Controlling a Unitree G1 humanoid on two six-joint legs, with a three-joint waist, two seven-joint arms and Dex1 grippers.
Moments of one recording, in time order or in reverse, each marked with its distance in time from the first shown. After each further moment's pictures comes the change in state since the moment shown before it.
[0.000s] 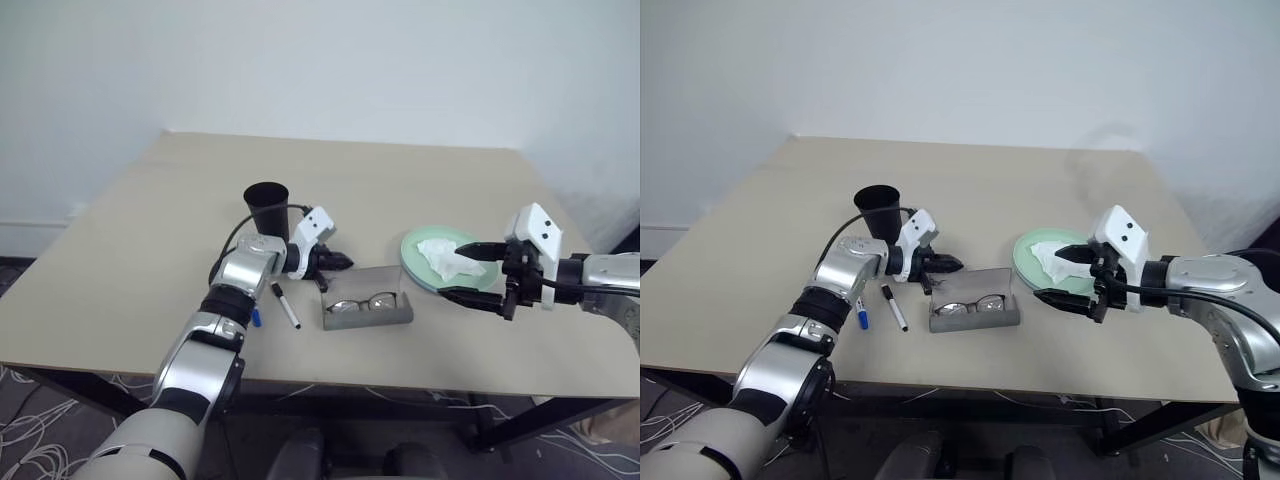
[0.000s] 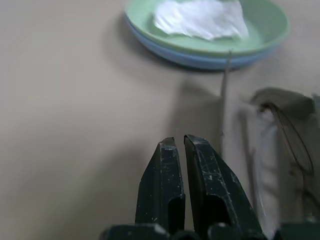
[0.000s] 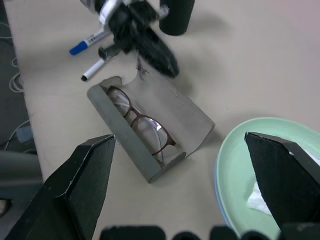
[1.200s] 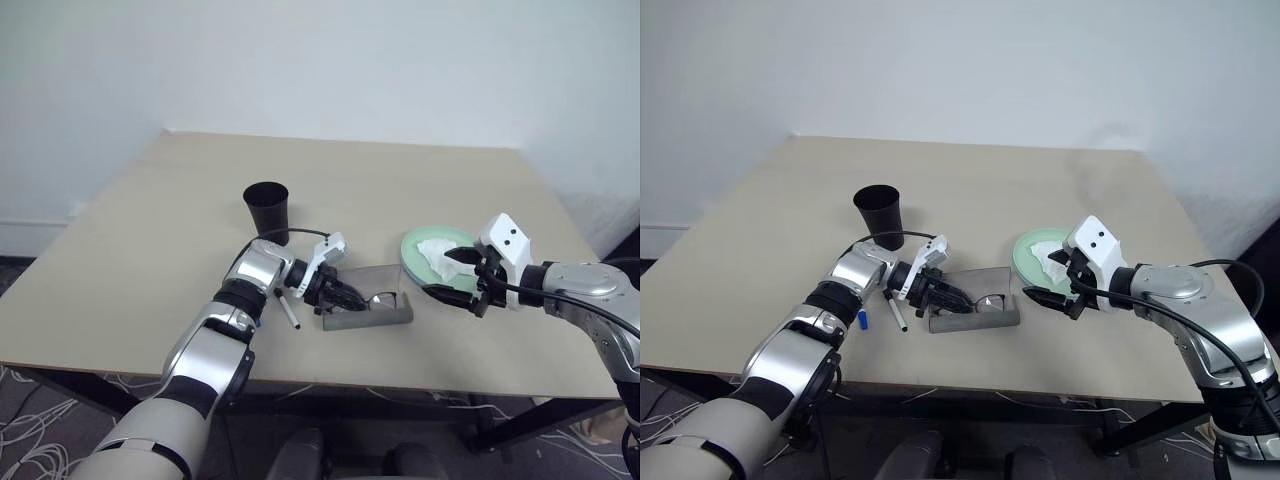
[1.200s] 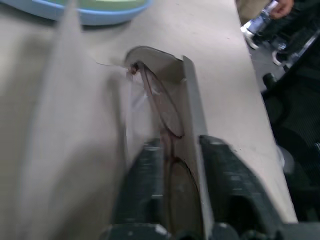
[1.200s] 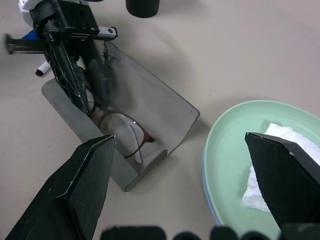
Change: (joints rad) left arm -0.100 -0.037 -0.077 0.222 0.000 0.059 -0.369; right arm -0.034 0.120 0.150 0.042 -0.124 0.020 -0.201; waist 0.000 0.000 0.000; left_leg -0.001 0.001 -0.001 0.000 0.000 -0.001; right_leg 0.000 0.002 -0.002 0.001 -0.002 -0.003
